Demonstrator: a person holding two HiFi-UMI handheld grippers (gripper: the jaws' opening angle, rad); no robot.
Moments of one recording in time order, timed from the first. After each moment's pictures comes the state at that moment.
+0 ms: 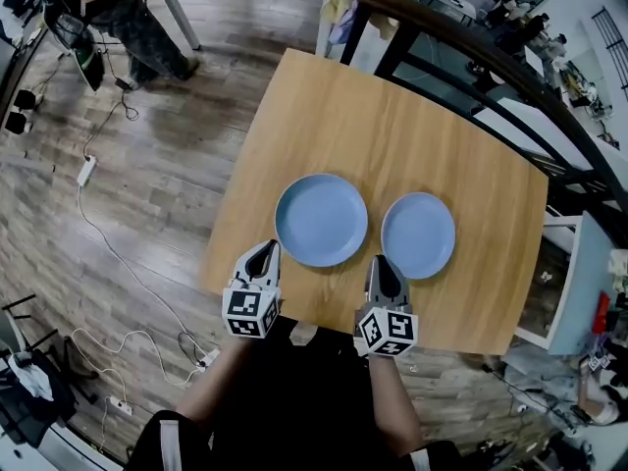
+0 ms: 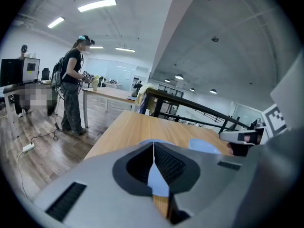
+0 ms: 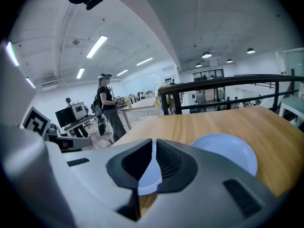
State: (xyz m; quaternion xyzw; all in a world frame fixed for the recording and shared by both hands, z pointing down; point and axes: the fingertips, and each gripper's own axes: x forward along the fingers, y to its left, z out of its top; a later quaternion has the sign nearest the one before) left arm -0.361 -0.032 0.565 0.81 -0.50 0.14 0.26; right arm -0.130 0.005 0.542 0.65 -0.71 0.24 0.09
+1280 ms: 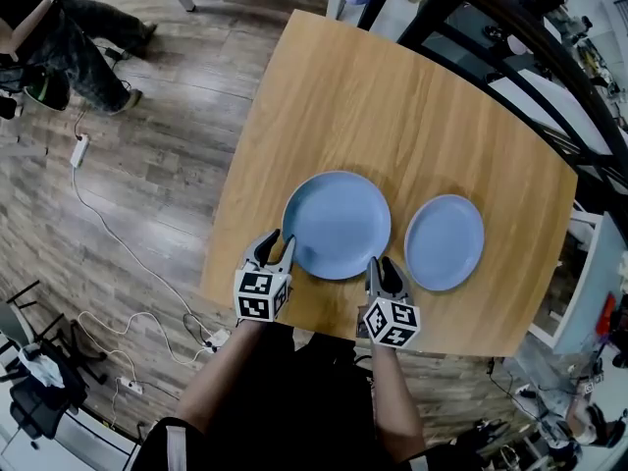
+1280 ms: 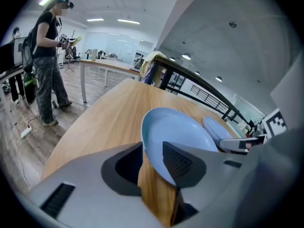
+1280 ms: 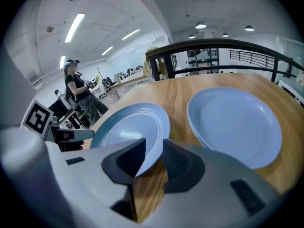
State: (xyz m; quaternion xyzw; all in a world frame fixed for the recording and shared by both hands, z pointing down) left arm -0.360 -0.061 0.700 0.78 -0.45 0.23 0.36; right arm -0.137 0.001 0.691 0.63 -0.65 0.38 0.18
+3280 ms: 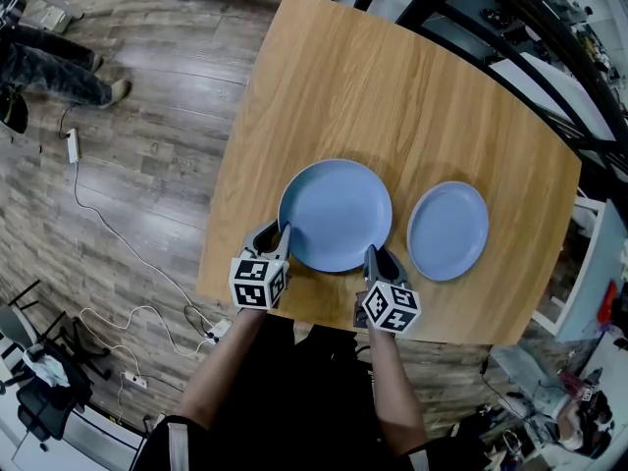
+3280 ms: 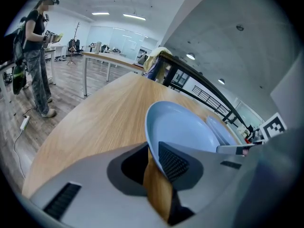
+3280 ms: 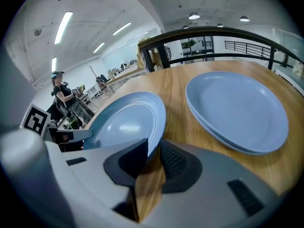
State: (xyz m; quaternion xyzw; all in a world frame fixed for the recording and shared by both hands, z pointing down) left arm -0.363 -0.063 0.725 0.77 -0.45 0.23 0.40; right arm -0.144 0.005 0.722 0.63 -0.62 0.43 0.19
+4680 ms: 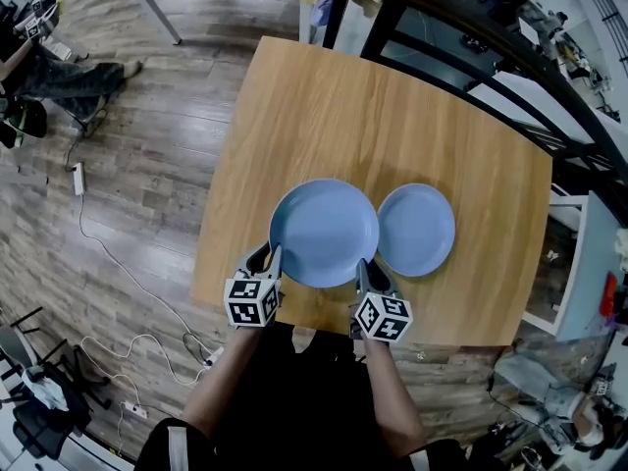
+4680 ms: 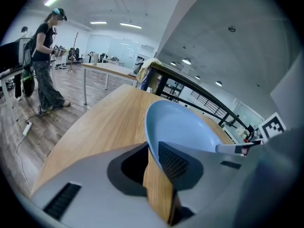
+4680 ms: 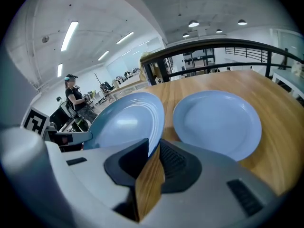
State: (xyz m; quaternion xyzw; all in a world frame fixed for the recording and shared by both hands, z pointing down) left arm -0.332 -0.031 0.655 0.78 -0.46 0.21 0.36; right arm -0.111 0.032 0.660 0.63 -0.64 0.41 0.16
